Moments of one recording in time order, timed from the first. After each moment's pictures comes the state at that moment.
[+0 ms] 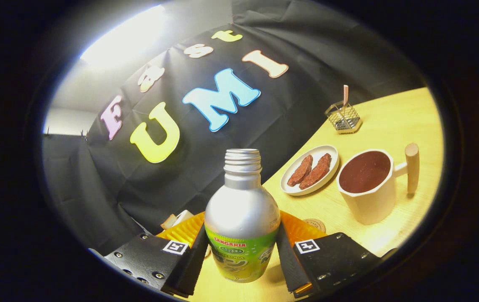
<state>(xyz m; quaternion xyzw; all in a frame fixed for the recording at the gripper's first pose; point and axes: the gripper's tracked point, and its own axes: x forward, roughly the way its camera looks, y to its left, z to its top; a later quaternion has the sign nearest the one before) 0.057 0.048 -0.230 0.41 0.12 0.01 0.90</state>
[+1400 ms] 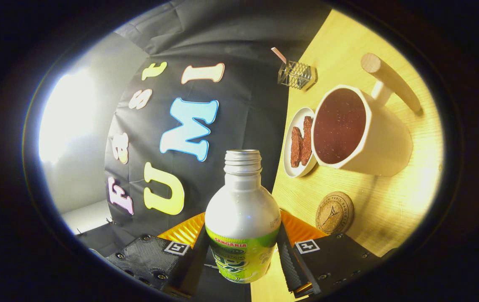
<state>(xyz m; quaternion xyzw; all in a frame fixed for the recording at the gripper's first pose) 0.070 0.025 -0.240 0.66 0.09 0.00 0.74</state>
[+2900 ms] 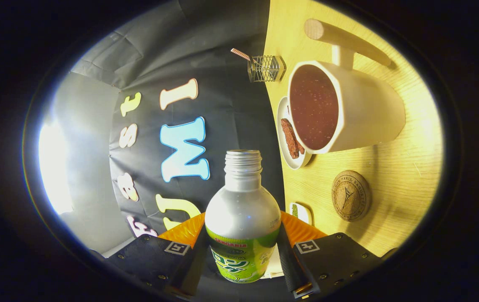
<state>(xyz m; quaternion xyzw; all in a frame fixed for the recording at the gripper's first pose) 0.081 0.020 -0.231 0.77 0.05 -0.02 0.64</state>
